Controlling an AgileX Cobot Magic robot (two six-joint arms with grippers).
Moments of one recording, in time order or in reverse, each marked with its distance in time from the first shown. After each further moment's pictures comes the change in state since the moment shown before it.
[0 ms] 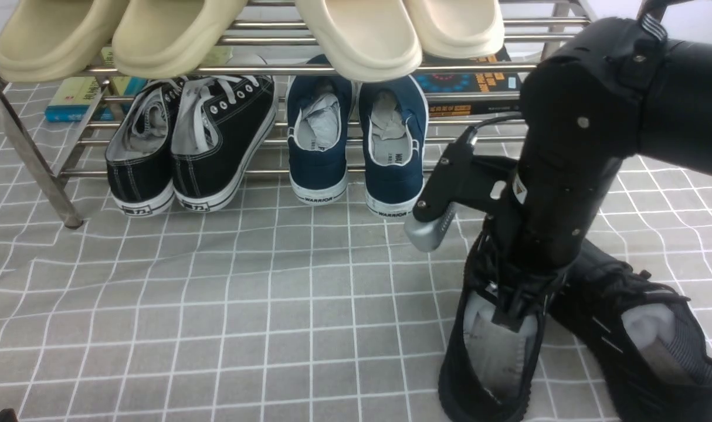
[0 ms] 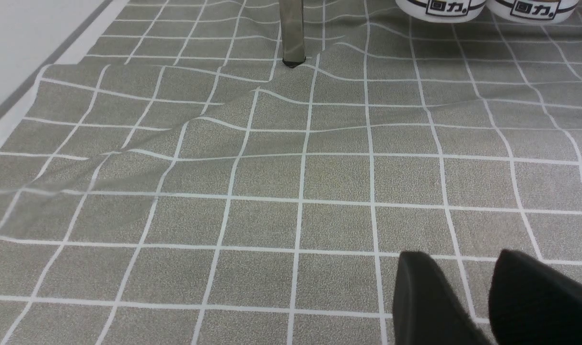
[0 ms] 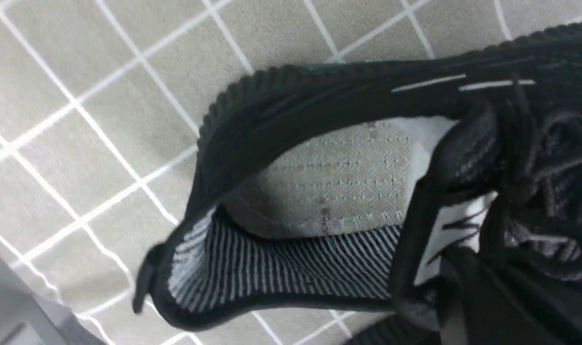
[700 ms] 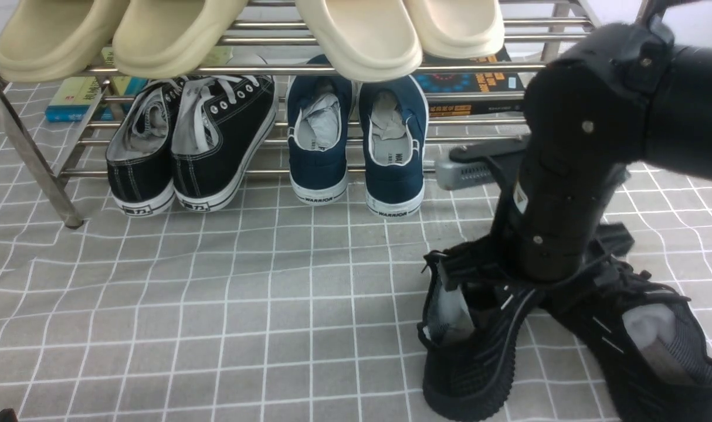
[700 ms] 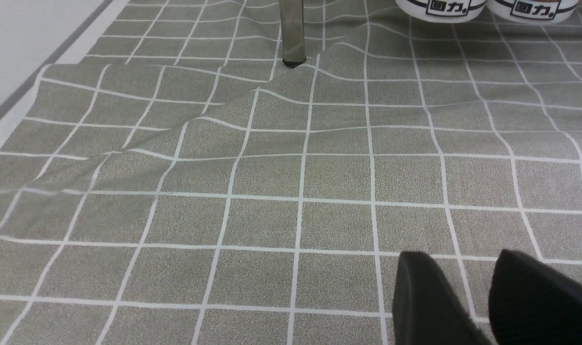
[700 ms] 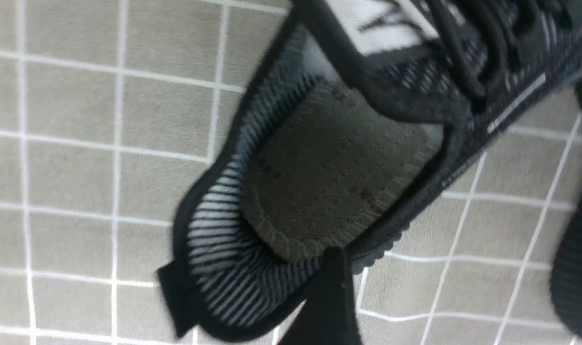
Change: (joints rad) right arm 0.001 0.004 0.046 0.043 0.003 0.875; left arm 0.000 0.000 0.000 0.000 0.000 0.000
